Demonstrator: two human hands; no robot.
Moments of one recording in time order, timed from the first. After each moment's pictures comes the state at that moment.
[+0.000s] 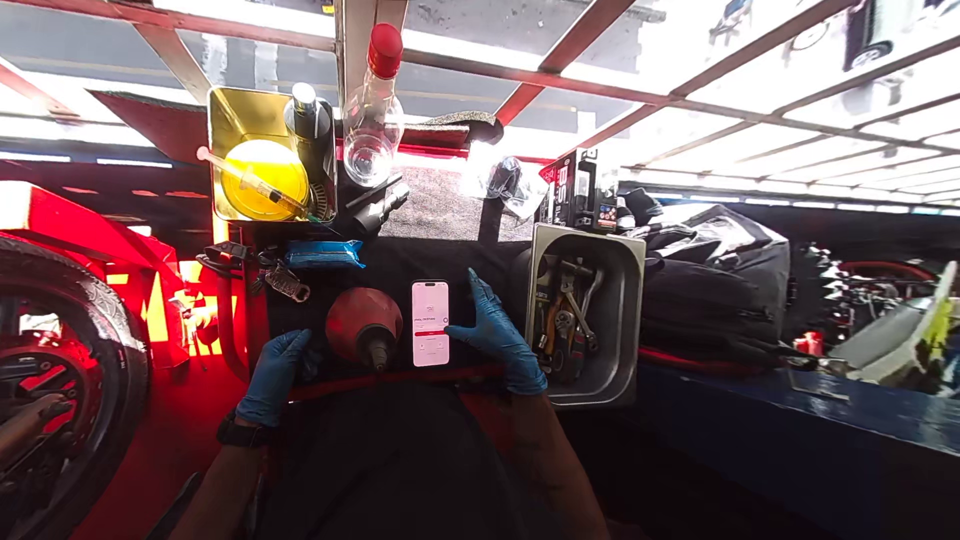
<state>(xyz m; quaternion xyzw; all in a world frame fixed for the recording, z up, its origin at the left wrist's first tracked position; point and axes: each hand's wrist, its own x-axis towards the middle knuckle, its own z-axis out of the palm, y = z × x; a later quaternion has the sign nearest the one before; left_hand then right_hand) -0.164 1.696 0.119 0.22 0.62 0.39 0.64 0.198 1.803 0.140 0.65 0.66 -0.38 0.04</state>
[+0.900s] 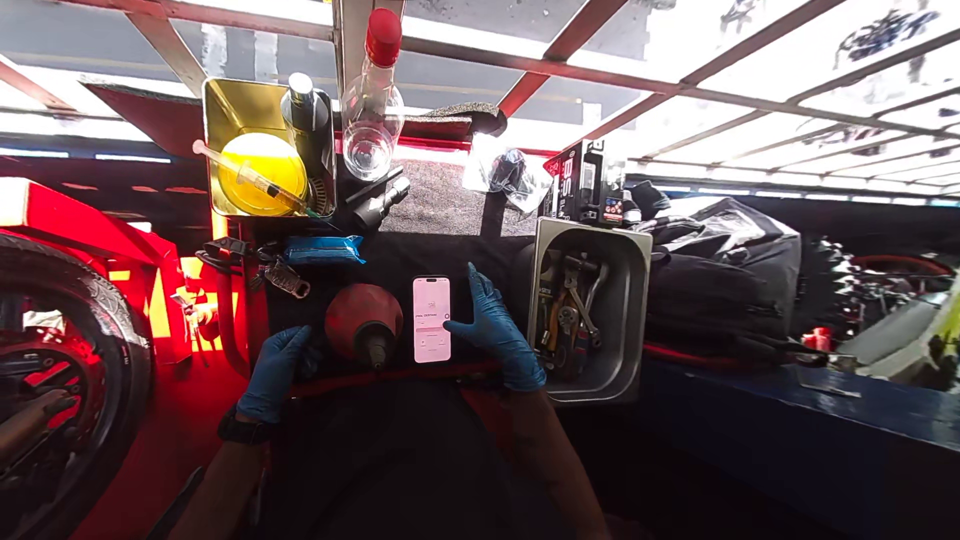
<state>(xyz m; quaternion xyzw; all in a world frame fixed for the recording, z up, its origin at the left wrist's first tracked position) -0.164 1.696 0.120 0.22 0.63 0.38 0.64 0.190 1.802 0.140 0.66 0.67 -0.34 0.08</state>
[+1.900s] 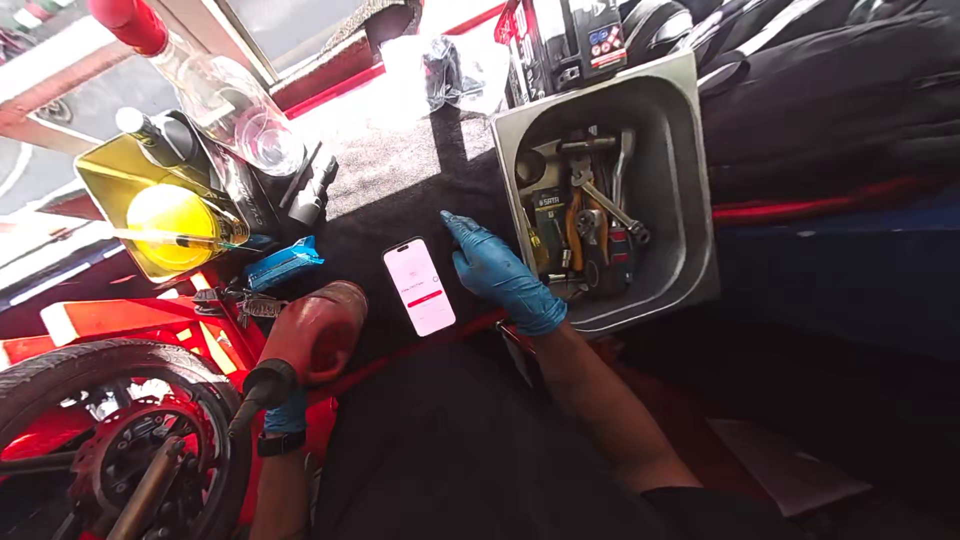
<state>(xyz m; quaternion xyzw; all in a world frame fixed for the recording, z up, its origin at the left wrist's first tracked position) -0.147 1.704 0.131 0.19 0.67 0.37 0.61 0.208 1.799 0.130 0.65 0.66 -0.38 -0.09</state>
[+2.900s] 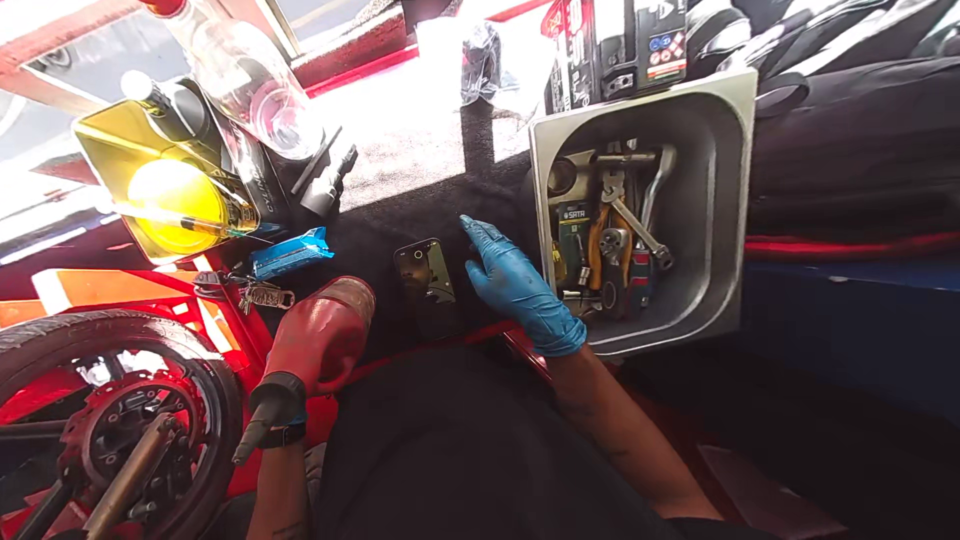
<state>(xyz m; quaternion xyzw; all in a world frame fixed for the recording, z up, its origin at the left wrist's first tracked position) -0.133 1.733 0.142 0.34 0.75 0.13 0.56 0.210 1.803 0.133 0.65 0.64 -0.41 -0.05</state>
